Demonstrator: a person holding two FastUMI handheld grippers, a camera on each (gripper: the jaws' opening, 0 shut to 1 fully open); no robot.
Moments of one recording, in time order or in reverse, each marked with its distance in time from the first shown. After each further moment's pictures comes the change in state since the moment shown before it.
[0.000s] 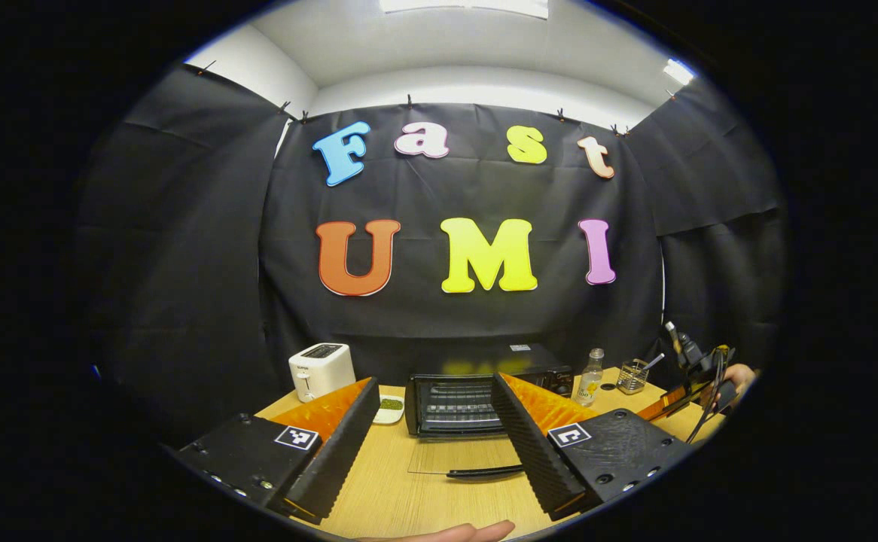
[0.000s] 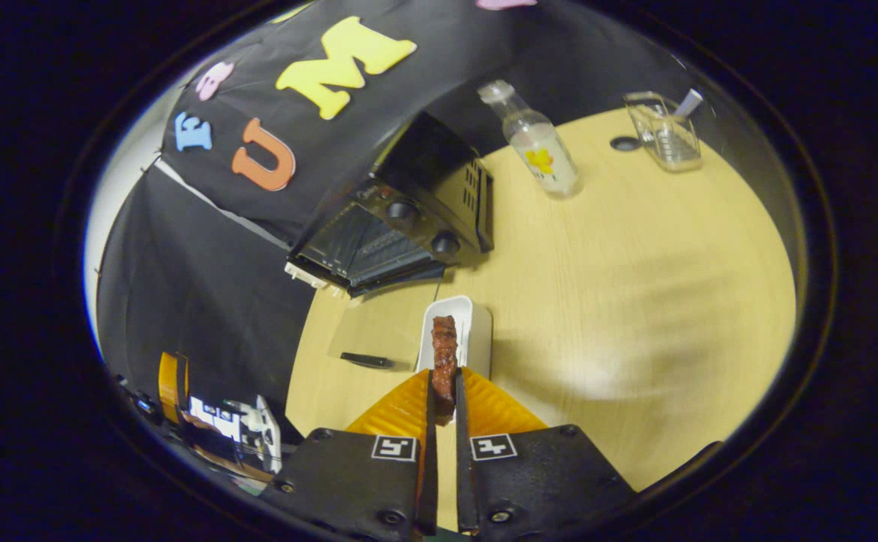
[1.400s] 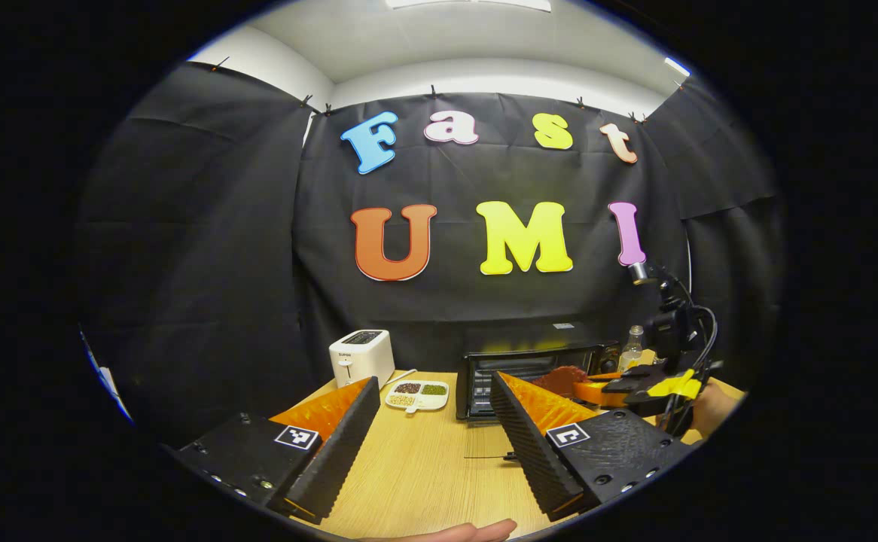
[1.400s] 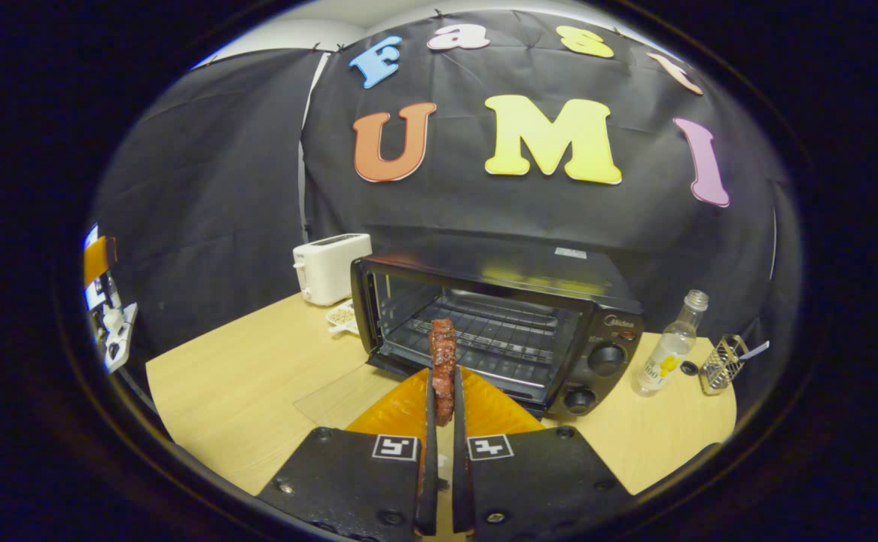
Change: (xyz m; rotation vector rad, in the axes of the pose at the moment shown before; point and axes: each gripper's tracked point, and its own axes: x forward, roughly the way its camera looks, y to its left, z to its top) left arm -0.012 0.067 -0.028 0.022 0.025 0.083; right arm 0.146 0.167 0.032 -0.642 -0.413 -0.168
